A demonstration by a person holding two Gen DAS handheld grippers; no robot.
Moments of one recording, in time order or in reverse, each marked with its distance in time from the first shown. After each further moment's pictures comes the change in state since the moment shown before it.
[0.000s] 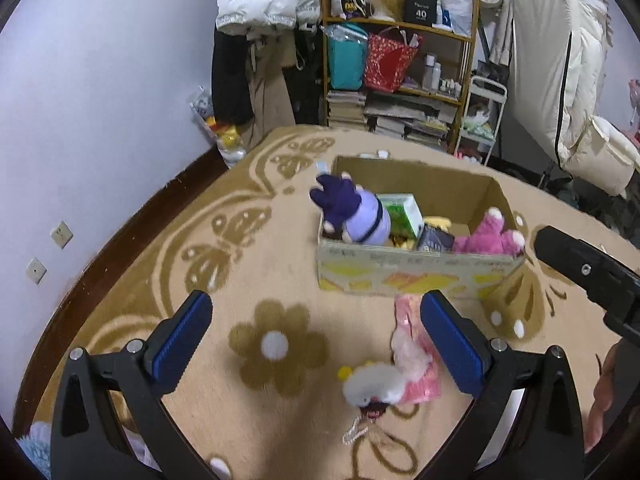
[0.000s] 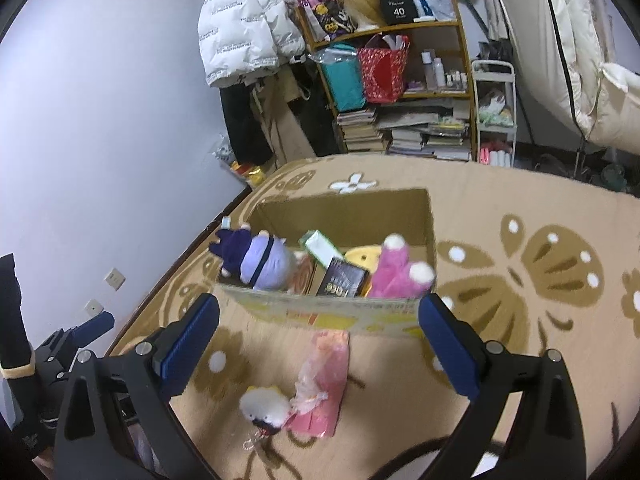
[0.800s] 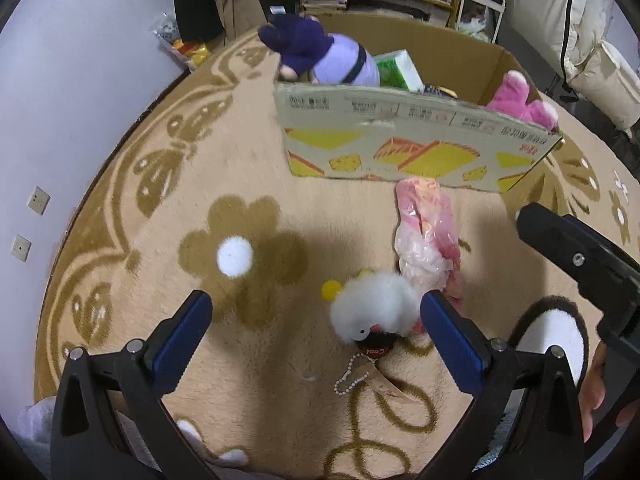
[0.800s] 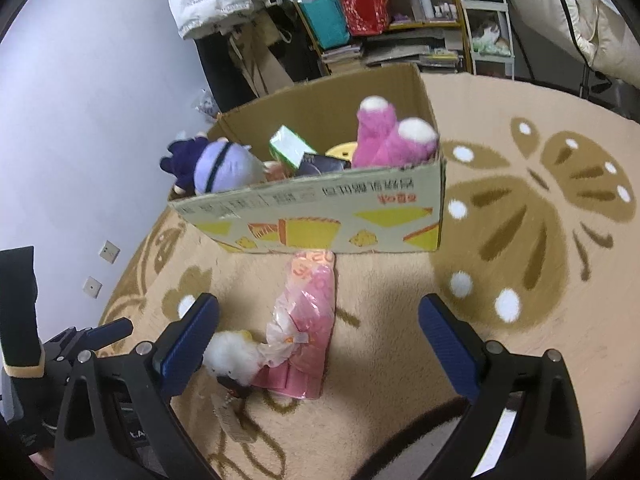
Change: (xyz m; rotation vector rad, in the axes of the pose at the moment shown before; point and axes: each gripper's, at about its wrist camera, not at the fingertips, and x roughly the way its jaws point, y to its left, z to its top) left arm 0.077 -0.022 -0.055 0.069 0.332 -0.034; right arm 0.062 -0.030 -0.062 0.081 0.185 0.004
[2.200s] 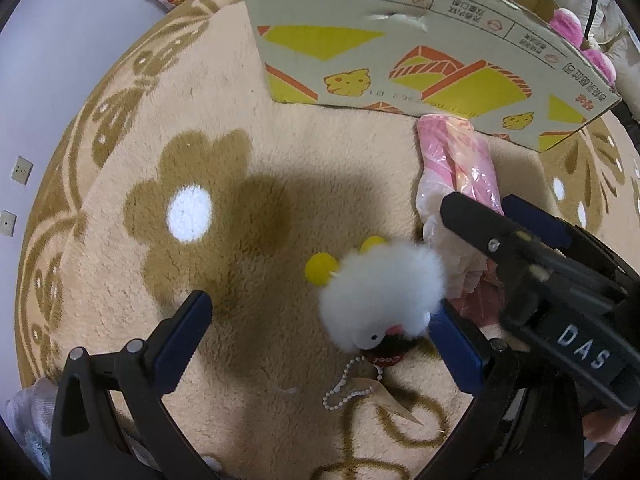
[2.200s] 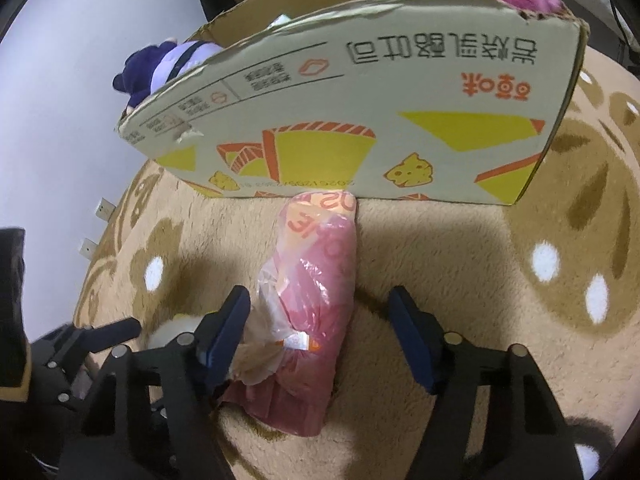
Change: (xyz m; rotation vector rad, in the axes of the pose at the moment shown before) left arm 0.074 0.001 0.004 -0.029 0.187 -0.016; right arm 0.090 0.006 -0.017 -0.023 0.175 0.041
